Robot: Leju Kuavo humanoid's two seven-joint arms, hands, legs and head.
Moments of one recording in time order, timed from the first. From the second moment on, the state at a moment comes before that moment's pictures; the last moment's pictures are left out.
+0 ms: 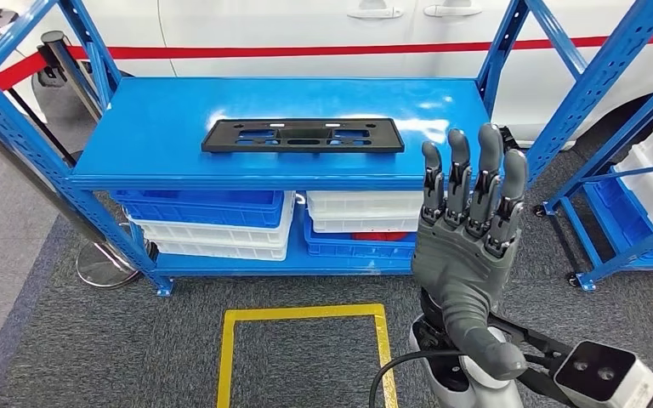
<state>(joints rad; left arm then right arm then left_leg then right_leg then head) -0.12 -0.14 1.18 -0.22 -1.03 0.16 -0.02 -0.22 0.13 0.38 -1.92 -0.08 0.23 -0.68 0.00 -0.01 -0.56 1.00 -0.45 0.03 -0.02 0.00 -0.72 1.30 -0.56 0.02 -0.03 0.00</state>
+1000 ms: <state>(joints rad) -0.12 -0.15 1.19 -0.21 -1.04 0.16 -0.01 -0.23 0.15 0.38 -1.85 -0.18 0.20 -0.59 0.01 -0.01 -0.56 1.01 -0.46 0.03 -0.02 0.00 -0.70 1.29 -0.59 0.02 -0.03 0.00</state>
